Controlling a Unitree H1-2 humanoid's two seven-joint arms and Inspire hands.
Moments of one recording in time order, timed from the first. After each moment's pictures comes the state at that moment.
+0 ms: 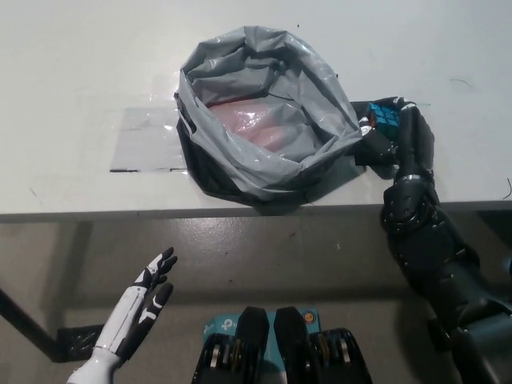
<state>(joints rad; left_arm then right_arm) -0.02 0.24 -0.11 0.04 0.15 -0.18 -0.09 -0.94 -0.08 0.11 1.18 -0.33 -0.09 -0.53</state>
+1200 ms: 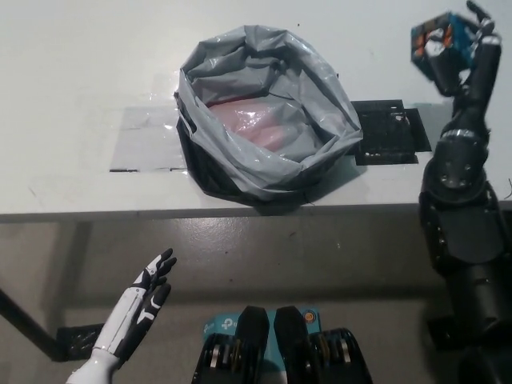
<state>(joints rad) -0.02 0.24 -0.10 0.05 0.14 -0.18 -0.10 -0.85 -0.08 -0.12 0.55 -0.17 -0.11 -0.52</state>
